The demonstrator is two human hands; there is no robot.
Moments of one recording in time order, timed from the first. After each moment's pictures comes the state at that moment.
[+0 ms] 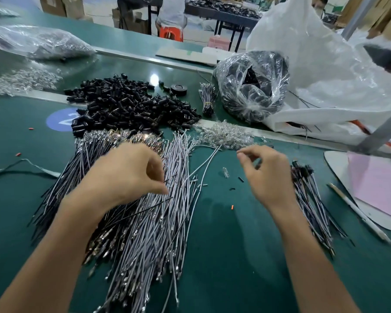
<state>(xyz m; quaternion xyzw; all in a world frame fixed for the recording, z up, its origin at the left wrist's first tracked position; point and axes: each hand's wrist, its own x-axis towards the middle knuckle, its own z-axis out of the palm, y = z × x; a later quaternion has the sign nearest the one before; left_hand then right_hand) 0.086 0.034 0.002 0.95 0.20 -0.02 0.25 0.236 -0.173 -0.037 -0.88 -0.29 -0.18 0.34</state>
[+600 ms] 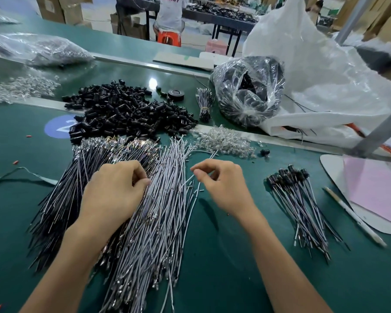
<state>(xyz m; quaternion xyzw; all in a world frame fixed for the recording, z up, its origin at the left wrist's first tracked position) 0.080 0.030 -0.035 0.91 0.30 0.16 0.25 0.217 -0.131 -0.054 -0.83 -0.35 0.02 0.44</state>
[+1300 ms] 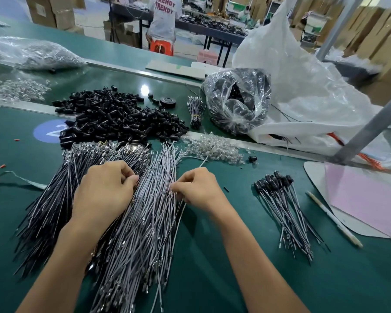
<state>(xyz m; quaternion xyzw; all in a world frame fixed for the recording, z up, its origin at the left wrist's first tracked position) 0.085 0.035 -0.039 0.88 0.35 0.18 0.29 0.205 -0.109 -0.043 -0.87 -0.24 0.21 0.38</state>
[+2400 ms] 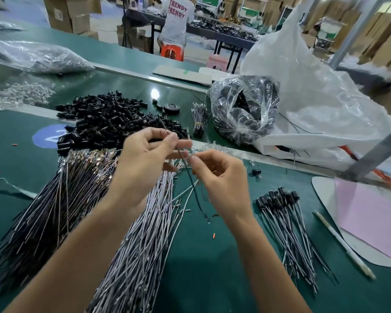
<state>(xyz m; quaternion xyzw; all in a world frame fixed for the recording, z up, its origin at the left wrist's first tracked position) 0.139 -0.009 0.024 0.61 0.18 0.27 0.73 0.219 -0.129 -0.005 -0.73 -0.33 0.03 0.60</state>
